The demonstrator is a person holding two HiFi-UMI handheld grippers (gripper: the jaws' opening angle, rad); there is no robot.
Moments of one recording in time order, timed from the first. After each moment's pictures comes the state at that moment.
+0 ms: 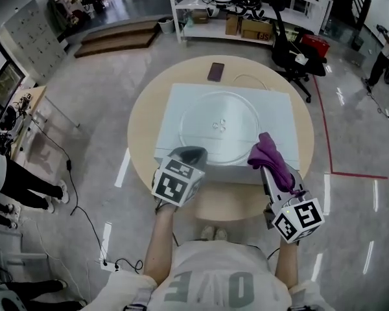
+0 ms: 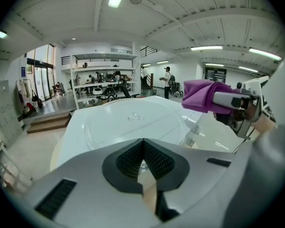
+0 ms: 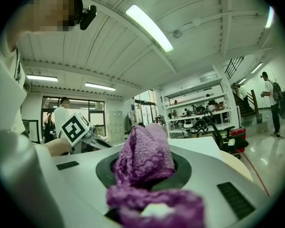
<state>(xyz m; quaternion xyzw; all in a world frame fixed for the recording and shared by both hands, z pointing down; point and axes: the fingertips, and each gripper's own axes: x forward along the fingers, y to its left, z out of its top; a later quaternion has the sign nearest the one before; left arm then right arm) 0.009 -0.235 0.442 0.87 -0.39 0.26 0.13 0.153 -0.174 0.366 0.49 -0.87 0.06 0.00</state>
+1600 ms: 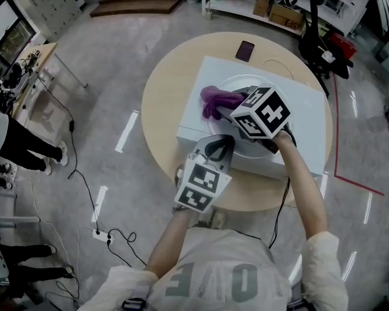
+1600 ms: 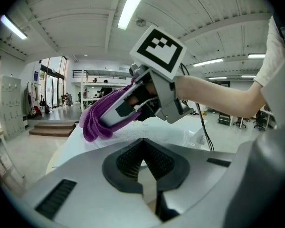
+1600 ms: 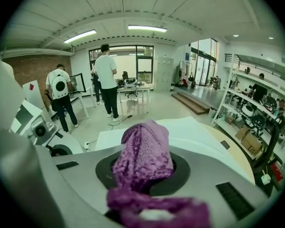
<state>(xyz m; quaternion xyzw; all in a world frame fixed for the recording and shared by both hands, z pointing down) -0.003 -0.226 0.434 0.88 -0.44 0.16 0.09 -0.063 -0.306 0.416 0.17 -0.91 0.05 0.36</state>
